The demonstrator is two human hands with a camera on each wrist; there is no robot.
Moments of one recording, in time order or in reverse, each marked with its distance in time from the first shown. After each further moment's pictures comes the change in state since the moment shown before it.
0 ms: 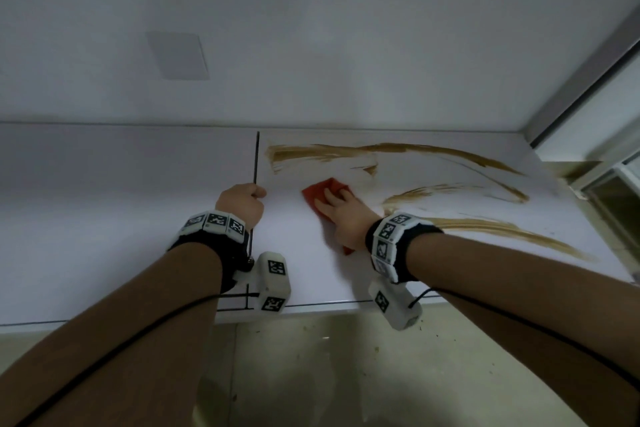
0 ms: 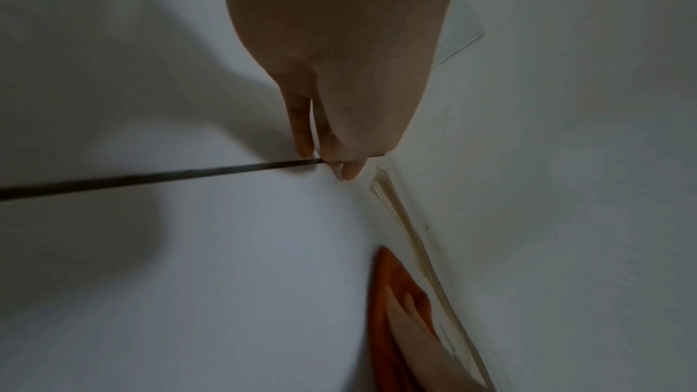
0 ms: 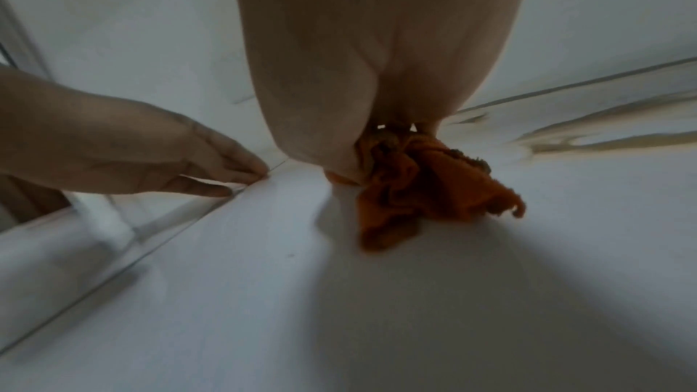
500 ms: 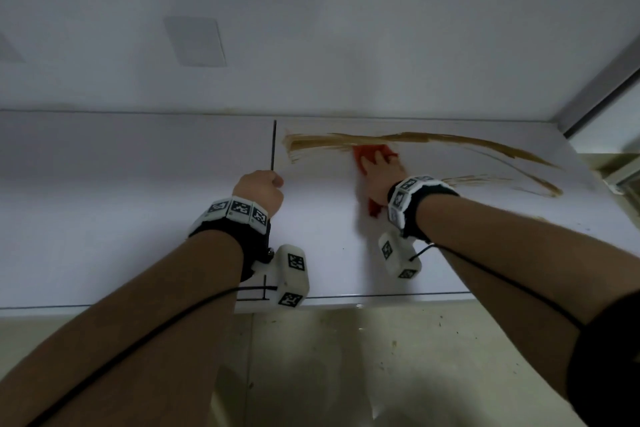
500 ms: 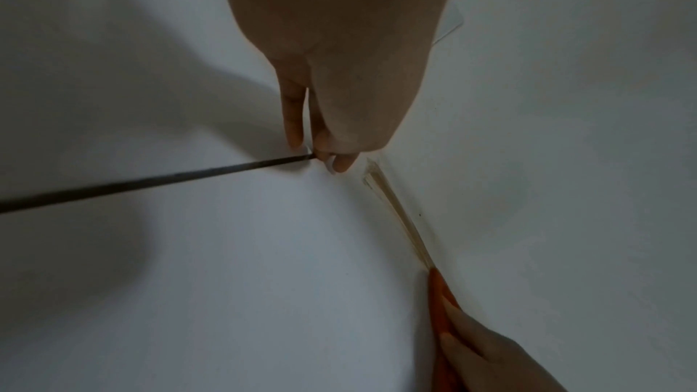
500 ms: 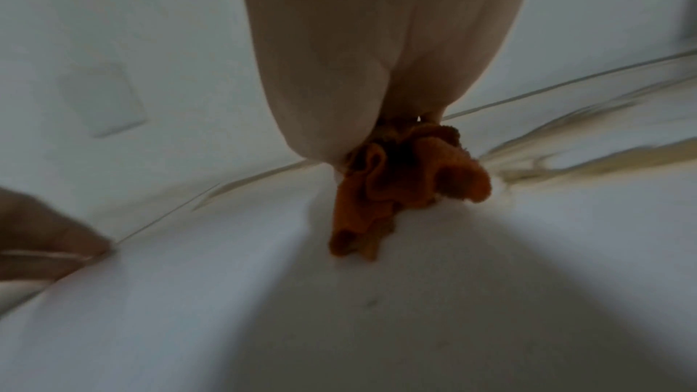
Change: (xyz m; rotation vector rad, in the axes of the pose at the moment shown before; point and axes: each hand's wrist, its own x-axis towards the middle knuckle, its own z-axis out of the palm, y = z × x) left_hand 0.000 0.000 0.003 0.132 0.094 0.056; right_hand 0.047 0.039 -0.011 0.097 0.043 0.357
